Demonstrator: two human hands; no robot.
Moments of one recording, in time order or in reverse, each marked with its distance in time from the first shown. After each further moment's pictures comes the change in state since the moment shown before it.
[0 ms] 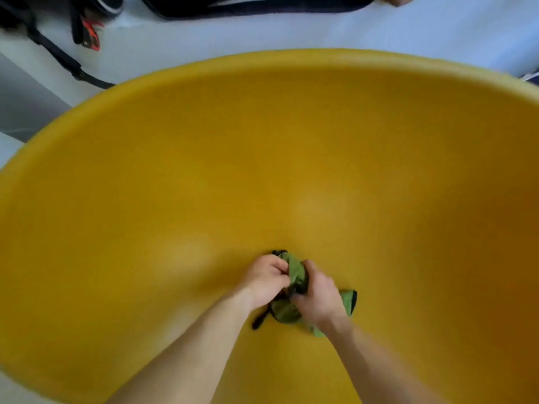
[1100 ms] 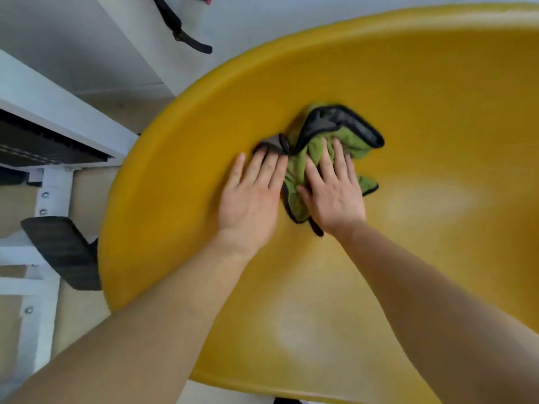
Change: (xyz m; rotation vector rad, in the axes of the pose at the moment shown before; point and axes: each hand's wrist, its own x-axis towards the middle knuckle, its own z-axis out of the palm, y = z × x) left_hand -0.013 -0.017 -0.196 1.376 0.656 0.404; right_hand 0.133 -0.148 0.045 -0.656 0.435 -0.597
